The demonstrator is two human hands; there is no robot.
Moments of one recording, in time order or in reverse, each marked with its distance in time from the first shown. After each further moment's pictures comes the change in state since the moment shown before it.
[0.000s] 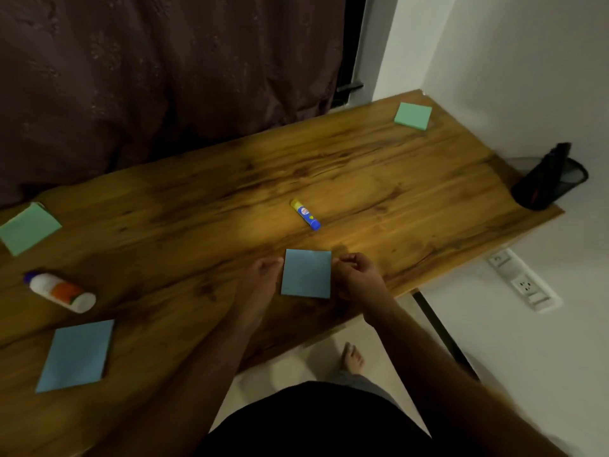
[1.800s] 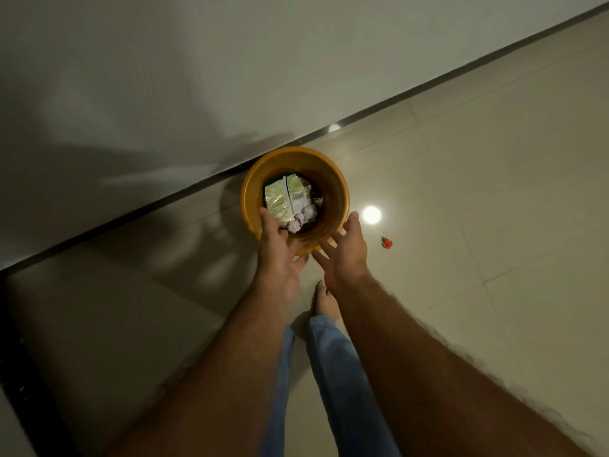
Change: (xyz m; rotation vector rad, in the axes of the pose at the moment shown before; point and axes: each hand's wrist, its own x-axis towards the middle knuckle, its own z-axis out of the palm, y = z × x) left_hand -0.113 -0.306 0.657 0.570 -1.029 -0.502; right_hand 0.051 0.544 -0.375 1.694 1.317 0.365
